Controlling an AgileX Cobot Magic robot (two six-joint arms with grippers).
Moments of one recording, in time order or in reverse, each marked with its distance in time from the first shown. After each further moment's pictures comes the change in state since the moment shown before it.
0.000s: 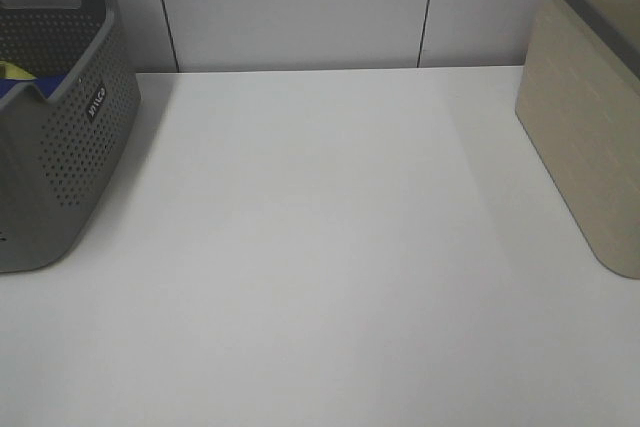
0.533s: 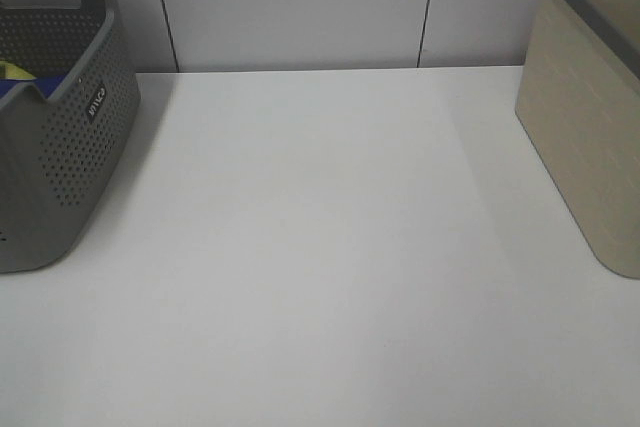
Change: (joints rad) left arm 0.000 0.000 0.000 0.000 0.000 0.000; right arm 0.000 -0.087 0.126 0.000 -0.024 0.025
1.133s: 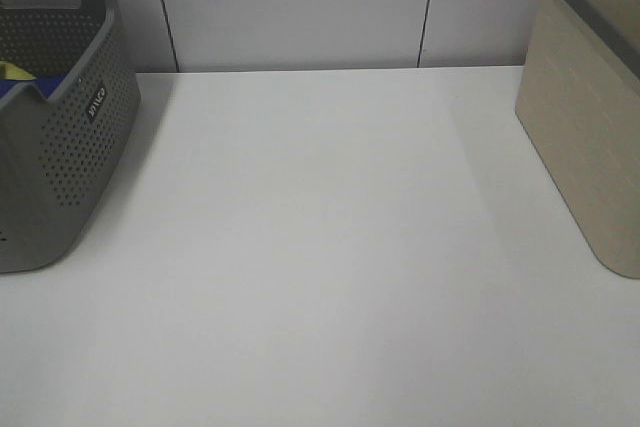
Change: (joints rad) left arm 0.000 0.000 0.000 0.000 0.000 0.000; right arm 0.000 0.000 0.012 0.000 -0.030 0.005
